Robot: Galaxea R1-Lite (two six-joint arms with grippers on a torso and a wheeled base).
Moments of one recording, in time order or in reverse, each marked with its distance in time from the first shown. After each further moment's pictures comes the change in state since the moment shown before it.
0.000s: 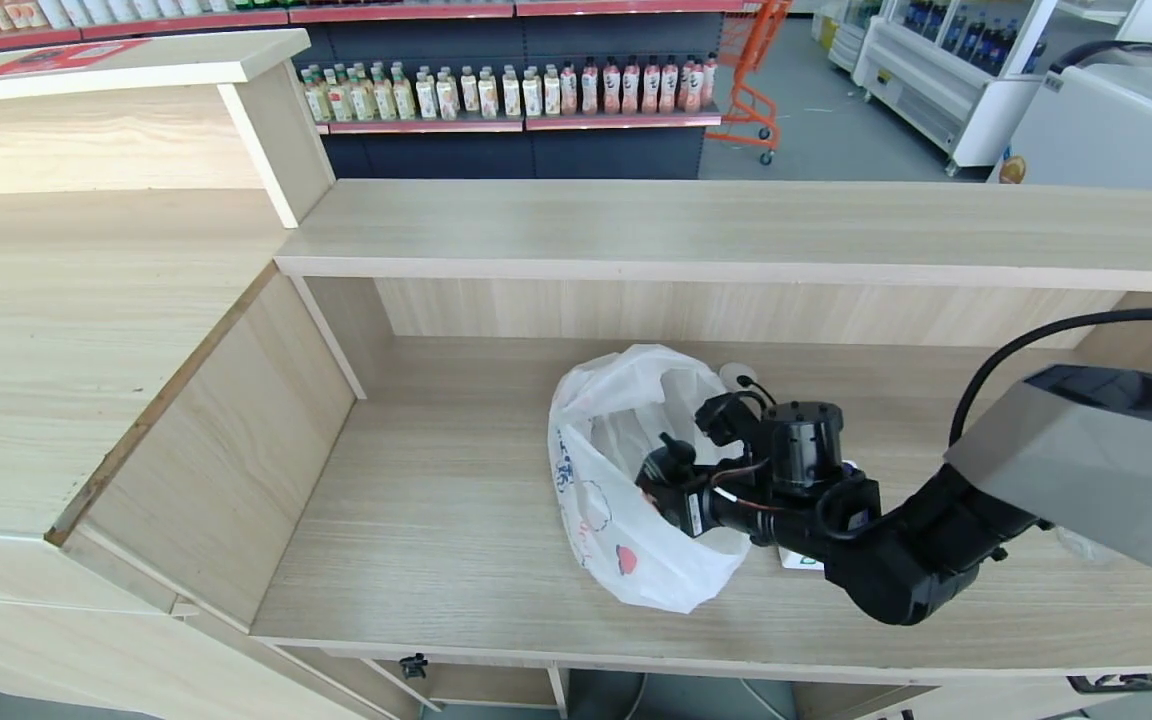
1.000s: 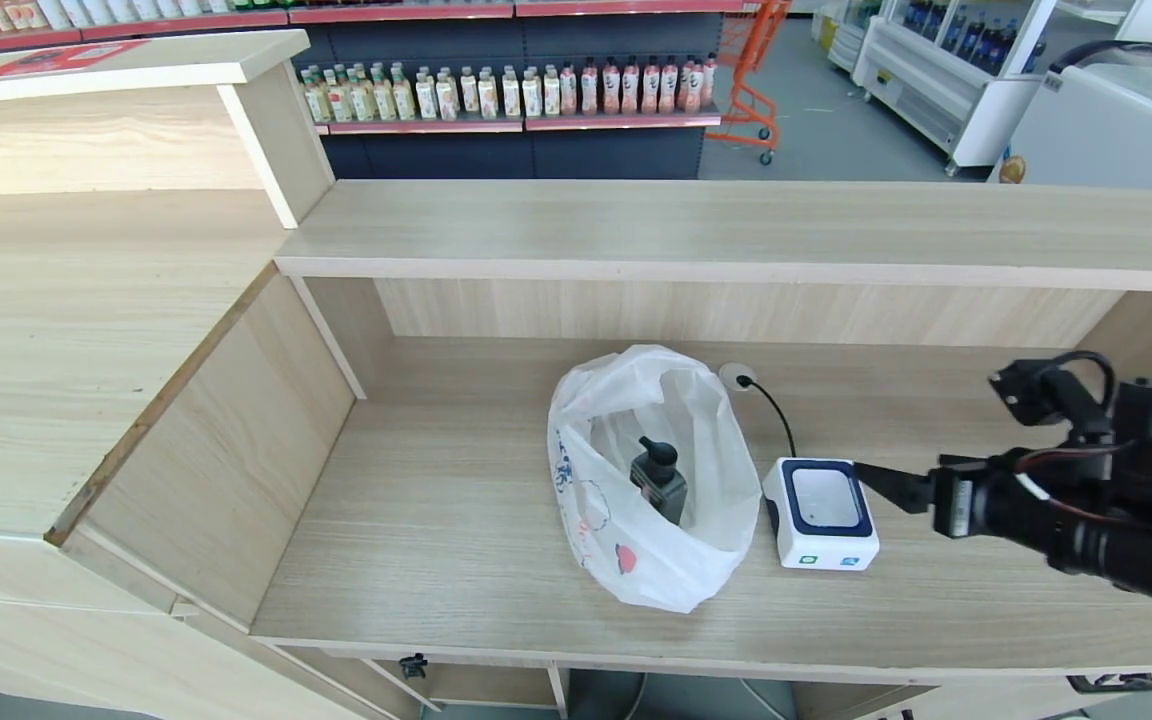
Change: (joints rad) left arm 0.000 0.000 0.000 0.000 0.000 0.000; right arm -0.389 -0.659 0.454 0.192 0.000 -0.018
